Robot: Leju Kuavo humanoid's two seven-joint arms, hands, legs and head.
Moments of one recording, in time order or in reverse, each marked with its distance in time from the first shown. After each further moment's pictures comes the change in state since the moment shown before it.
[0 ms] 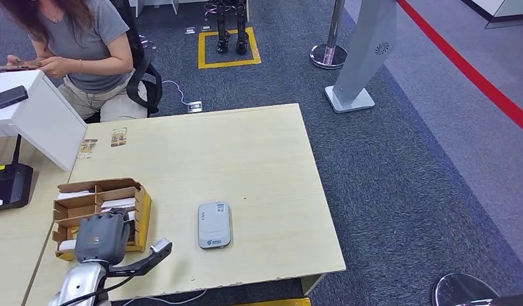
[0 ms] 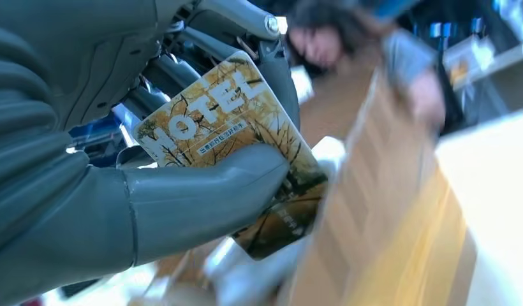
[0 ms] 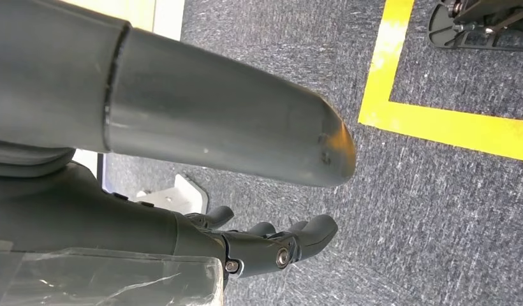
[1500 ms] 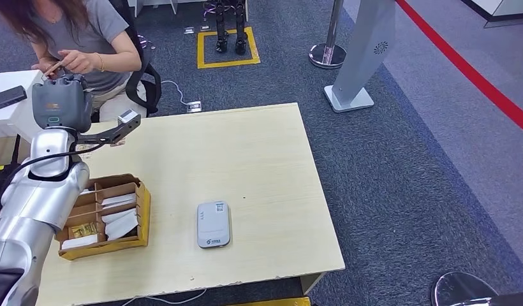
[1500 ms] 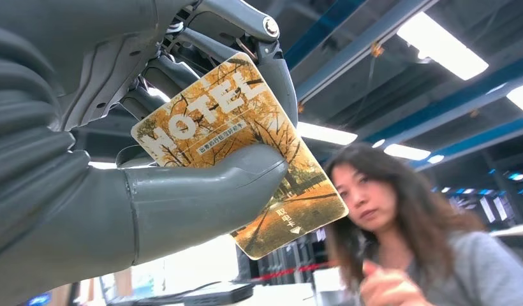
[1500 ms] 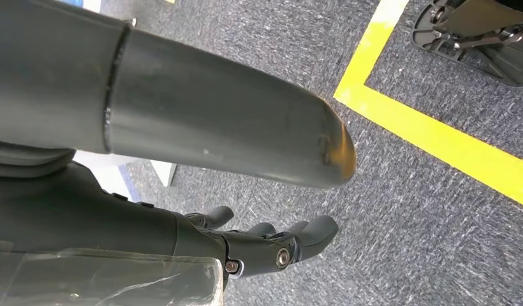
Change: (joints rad) left arm -0.868 -0.018 -0.047 0.785 0.012 0.329 -0.124; right arm -0.124 0.016 0.157 -0.012 0.125 0.108 0.067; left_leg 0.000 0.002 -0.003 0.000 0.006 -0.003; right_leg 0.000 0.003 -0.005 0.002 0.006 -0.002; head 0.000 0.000
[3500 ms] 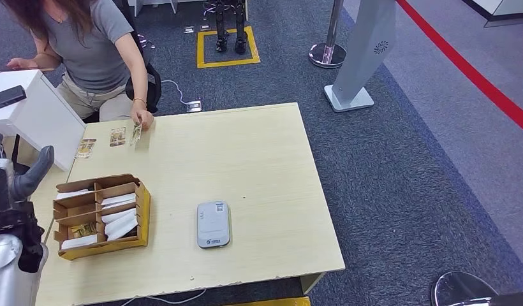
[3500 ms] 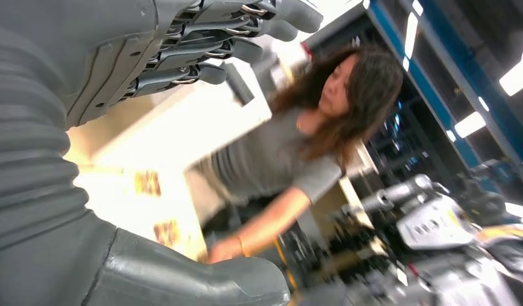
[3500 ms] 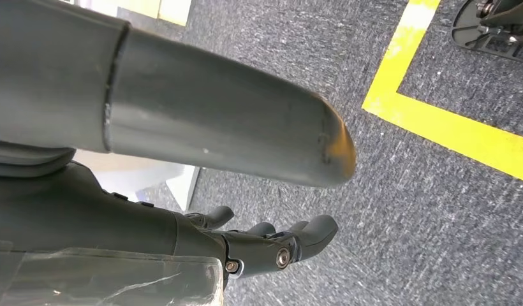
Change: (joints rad) left arm 0.638 0.026 0.425 -0.772 1.539 -0.273 -0.527; right arm 0.101 -0.023 0.006 0.008 -0.092 -0.062 -0.055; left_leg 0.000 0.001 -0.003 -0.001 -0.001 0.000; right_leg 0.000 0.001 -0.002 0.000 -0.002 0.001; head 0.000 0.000
